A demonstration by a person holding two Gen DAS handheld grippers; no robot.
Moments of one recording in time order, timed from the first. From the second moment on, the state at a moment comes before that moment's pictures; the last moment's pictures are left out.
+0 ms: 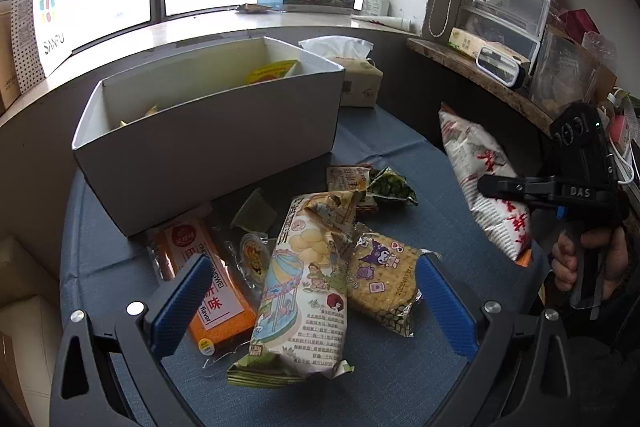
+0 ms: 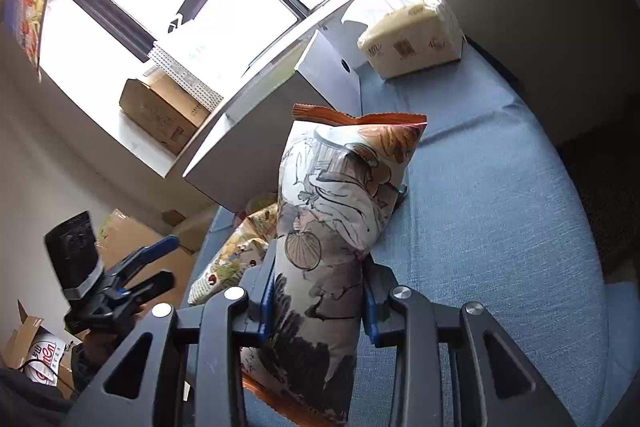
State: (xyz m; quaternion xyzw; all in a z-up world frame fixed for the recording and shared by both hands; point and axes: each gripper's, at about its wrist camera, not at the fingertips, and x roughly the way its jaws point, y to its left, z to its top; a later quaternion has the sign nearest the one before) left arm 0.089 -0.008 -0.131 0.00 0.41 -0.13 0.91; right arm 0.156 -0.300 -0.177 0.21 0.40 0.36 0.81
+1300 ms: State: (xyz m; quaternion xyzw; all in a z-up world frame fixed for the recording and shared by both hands) left arm 0.095 0.079 -0.022 -0.12 0.23 -0.08 0.96; right arm 0.184 -0.221 -0.071 0.08 0.33 0.39 0.85
